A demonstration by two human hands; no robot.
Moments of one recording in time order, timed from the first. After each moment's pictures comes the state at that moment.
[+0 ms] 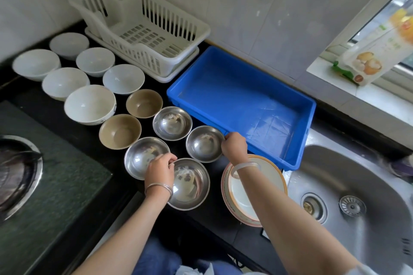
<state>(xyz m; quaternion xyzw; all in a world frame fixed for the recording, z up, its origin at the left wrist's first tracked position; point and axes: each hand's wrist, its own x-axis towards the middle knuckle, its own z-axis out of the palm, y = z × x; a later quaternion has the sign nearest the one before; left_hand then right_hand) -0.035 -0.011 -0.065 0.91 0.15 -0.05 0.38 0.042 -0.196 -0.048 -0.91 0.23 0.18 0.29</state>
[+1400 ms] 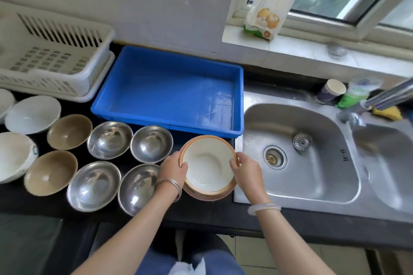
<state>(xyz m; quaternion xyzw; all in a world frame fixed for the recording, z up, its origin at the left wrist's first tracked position) -0.036 -0.126 -0.046 0.90 -0.05 -0.24 0.35 -0.121 -0.297 -0.042 -0.88 0.37 0.03 0.30</state>
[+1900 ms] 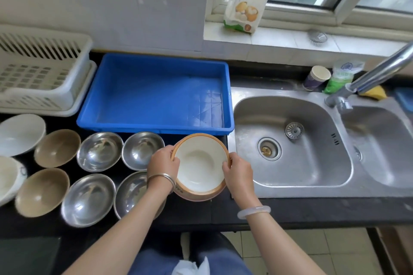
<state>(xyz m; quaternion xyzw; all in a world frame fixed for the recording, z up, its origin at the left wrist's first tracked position) -0.017 -0.133 -0.029 0.92 -0.10 -0.16 0.33 -0.126 -0.276 -0.034 -0.85 0.41 -0.02 0.32</state>
